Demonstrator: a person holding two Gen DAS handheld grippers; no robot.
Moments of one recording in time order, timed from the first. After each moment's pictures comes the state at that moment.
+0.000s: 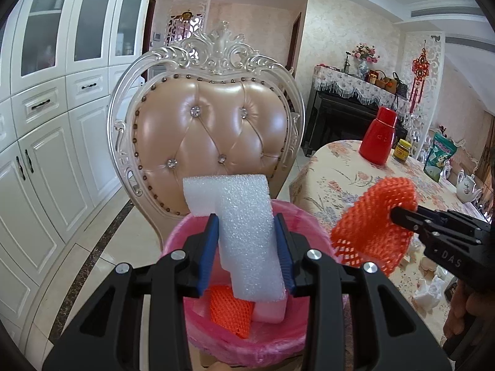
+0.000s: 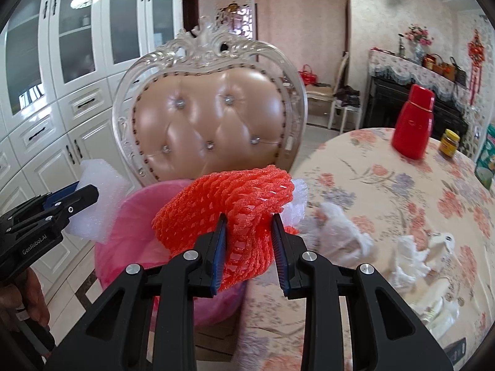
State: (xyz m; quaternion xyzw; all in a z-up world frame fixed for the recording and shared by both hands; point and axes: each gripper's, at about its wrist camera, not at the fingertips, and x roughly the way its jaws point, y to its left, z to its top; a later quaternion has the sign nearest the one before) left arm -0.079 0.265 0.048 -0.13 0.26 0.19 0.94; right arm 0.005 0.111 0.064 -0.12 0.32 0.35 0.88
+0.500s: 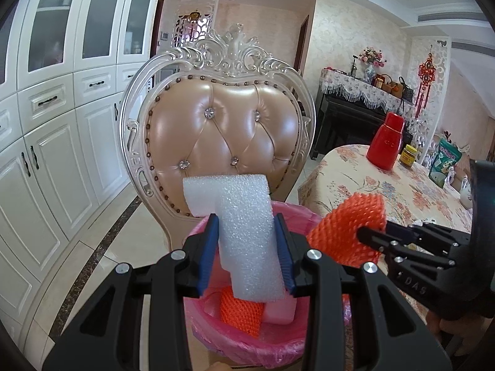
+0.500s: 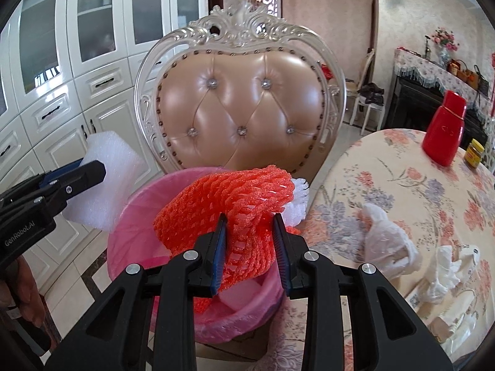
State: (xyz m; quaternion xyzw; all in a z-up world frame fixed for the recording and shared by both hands) left arm -0.091 0.282 0.052 -0.13 0.25 0.21 0.94; right arm -0.005 0.161 0.043 -0.15 0.33 0.39 0.85
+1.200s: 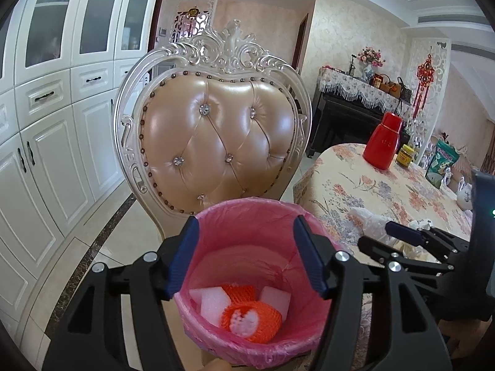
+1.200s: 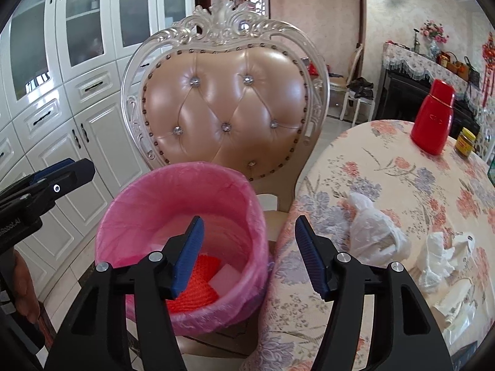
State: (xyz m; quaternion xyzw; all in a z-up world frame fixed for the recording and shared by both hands) left arm -0.083 0.273 0.050 -0.14 0.26 0.20 0.94; right arm 0.004 0.137 0.039 -0.13 0.34 0.36 0.86
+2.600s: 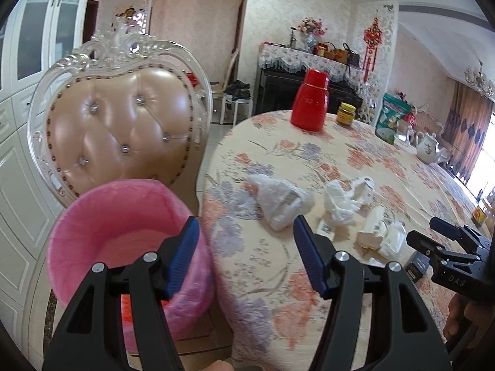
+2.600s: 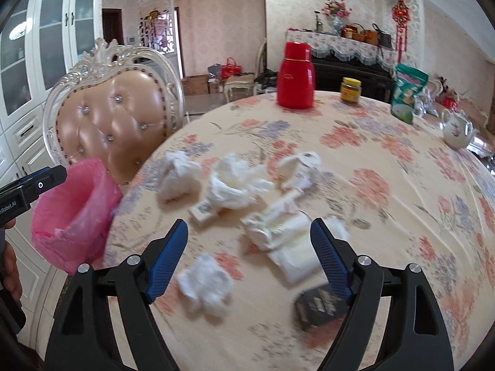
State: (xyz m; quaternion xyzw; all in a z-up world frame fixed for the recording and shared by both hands) left arm -0.011 0.106 0.034 -0.09 0.29 0.08 0.95; right arm 0.019 -0.124 0.032 -0.06 0.34 0.19 0.92
